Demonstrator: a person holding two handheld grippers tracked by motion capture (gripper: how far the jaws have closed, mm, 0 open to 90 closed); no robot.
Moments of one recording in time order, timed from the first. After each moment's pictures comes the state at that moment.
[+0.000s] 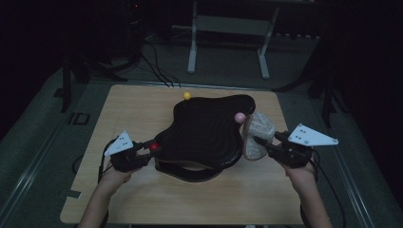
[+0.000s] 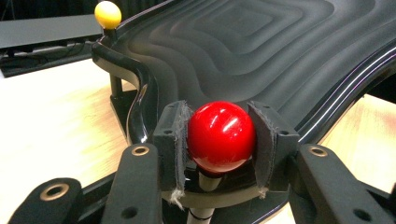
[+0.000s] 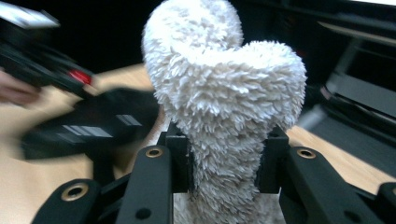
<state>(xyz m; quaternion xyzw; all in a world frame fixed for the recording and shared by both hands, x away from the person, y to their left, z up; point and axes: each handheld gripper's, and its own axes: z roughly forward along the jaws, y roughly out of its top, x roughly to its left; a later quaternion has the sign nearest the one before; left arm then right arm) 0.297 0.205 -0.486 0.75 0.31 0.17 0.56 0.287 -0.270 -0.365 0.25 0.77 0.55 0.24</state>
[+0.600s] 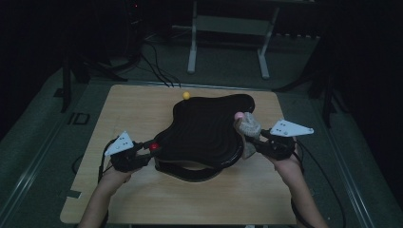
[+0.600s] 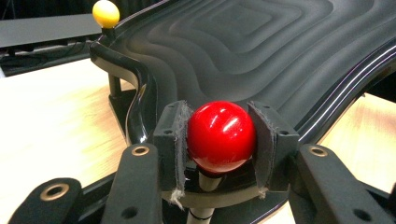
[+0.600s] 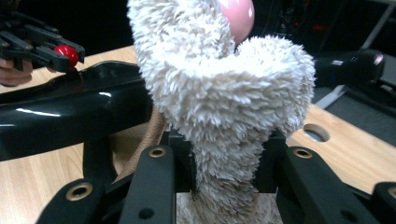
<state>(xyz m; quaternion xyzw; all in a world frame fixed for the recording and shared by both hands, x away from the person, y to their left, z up) 0.298 0.205 -0.486 0.75 0.31 0.16 0.56 0.322 -0.250 -0.393 0.26 0.80 0.50 0.22</state>
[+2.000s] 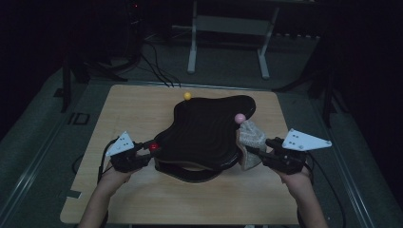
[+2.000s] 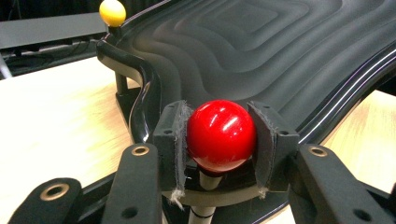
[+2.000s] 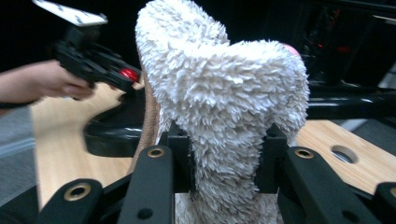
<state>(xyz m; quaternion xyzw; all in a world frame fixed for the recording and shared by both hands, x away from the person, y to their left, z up) 0.296 0.204 -0.486 0.75 0.31 0.17 0.56 0.275 -0.255 -0.373 0.22 0.79 0.55 0.19</state>
